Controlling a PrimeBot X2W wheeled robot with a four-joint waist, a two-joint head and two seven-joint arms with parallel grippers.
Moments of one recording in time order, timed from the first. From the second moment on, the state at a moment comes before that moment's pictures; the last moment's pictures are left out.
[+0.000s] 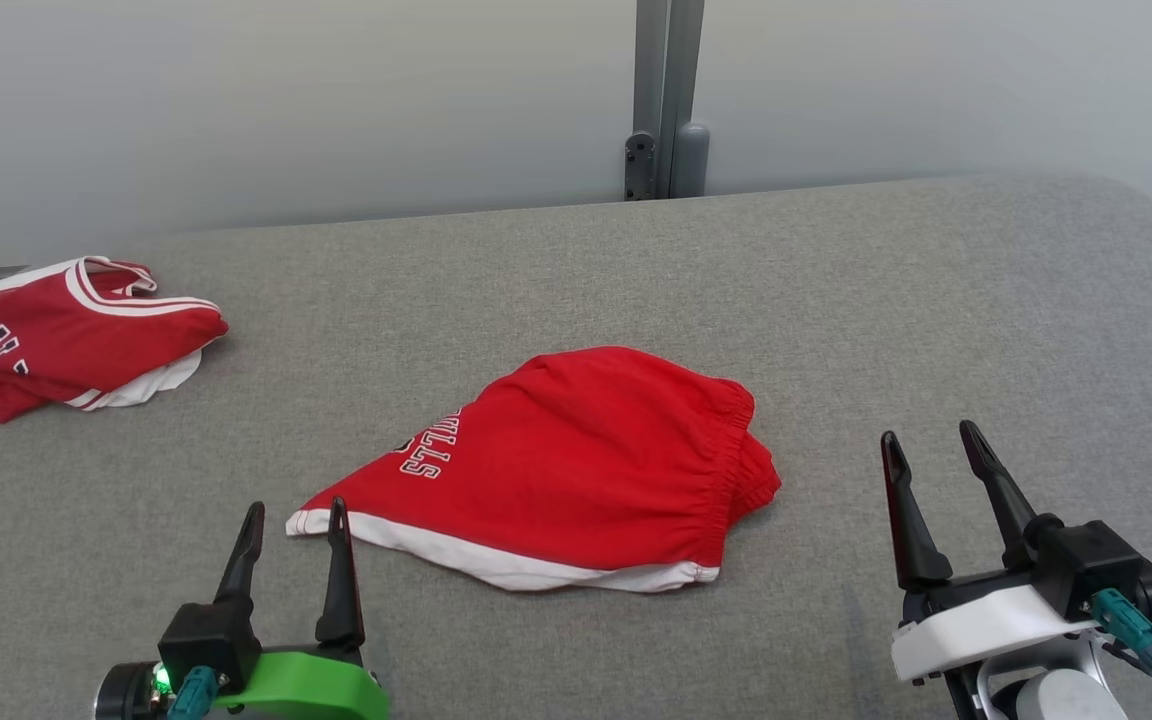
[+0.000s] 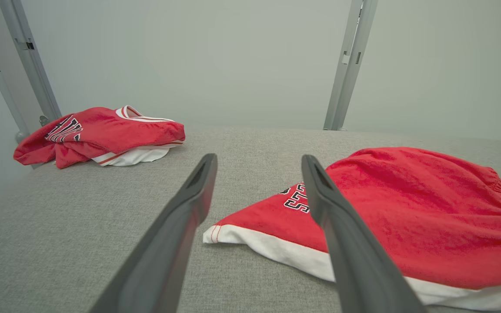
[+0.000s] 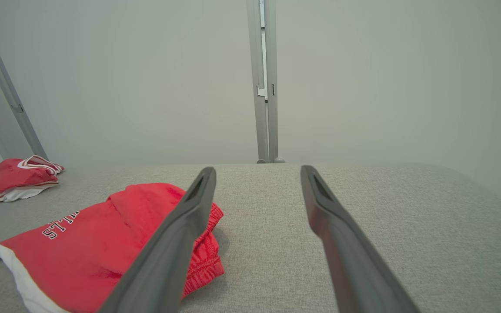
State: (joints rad) left arm 0.01 0.09 -0.15 0.20 -0.23 0.06 -0.26; right arm 0.01 -0.05 0.03 0.08 0.12 0.13 -0.26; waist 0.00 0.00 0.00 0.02
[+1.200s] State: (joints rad) left arm 0.00 0.05 -0.15 0.22 -0.19 0.02 -0.26; right arm -0.11 -0.05 0.30 0.53 0.04 0.13 -0.26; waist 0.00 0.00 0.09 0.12
